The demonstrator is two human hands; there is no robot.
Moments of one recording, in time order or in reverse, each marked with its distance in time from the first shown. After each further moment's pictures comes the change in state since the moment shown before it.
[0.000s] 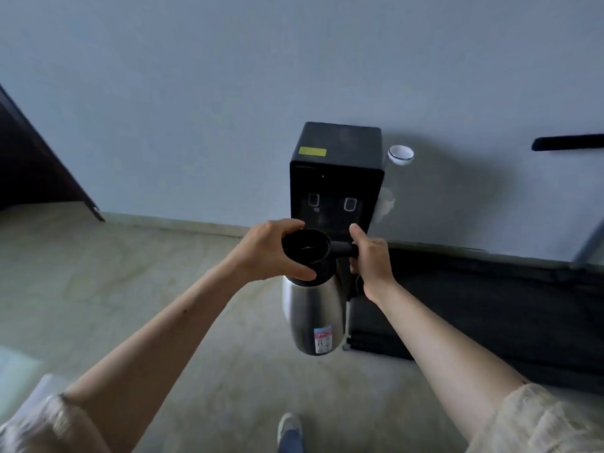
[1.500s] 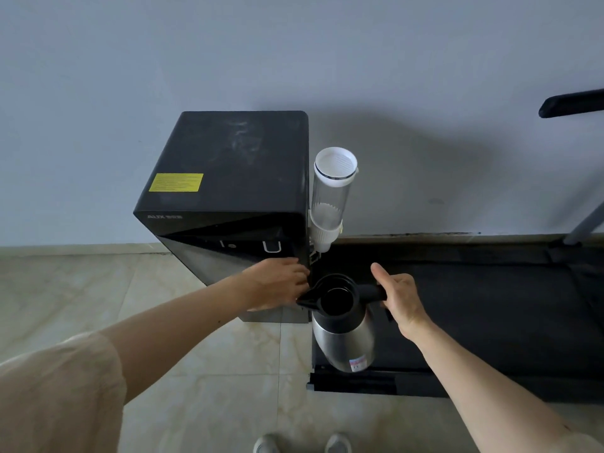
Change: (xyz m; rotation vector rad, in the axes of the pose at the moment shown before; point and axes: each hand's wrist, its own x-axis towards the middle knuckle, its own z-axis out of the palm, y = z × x) left_hand 0.431 -0.069 0.231 1.048 -0.409 1.034; right_hand 0.339 0.125 -0.206 -0.127 0.045 0.220
